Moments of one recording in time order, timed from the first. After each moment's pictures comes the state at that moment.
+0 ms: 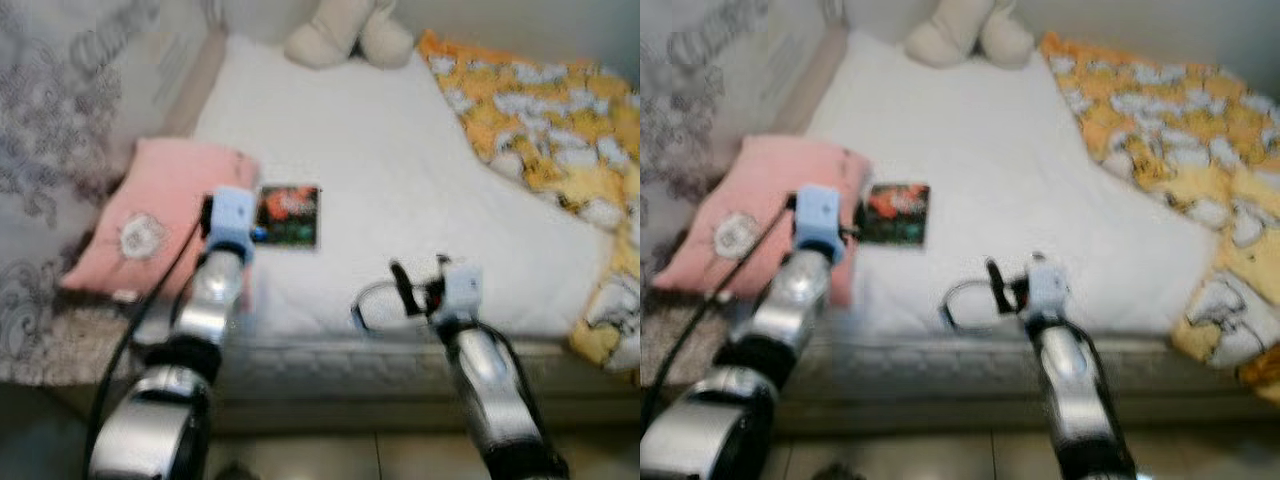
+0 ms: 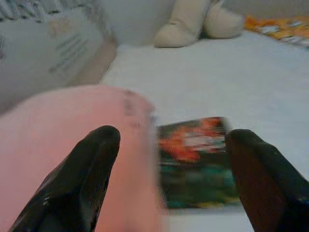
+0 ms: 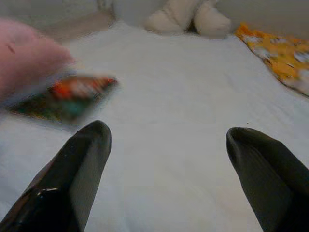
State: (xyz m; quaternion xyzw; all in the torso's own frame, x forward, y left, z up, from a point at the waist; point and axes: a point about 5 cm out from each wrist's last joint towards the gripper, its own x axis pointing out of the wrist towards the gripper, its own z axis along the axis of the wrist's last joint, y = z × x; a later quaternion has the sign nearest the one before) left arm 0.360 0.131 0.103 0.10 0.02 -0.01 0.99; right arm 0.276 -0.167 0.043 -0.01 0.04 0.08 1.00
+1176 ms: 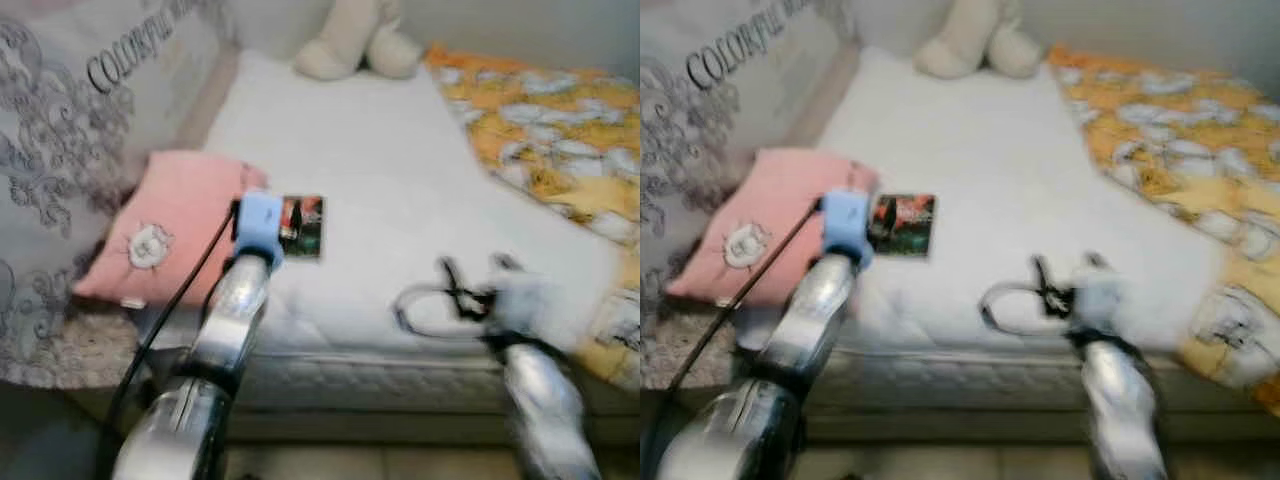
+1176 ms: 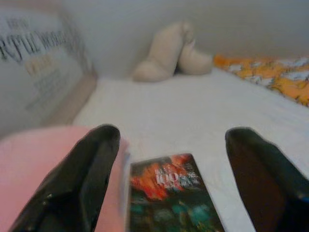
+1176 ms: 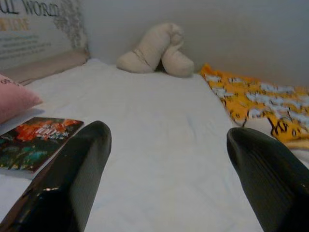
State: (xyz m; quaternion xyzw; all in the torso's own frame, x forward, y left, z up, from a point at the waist) left arm 0.327 0.119 0.116 0.07 -0.06 -0.08 0.99; right arm 0.240 -0.203 0.080 -0.03 -0.04 0.02 1.00
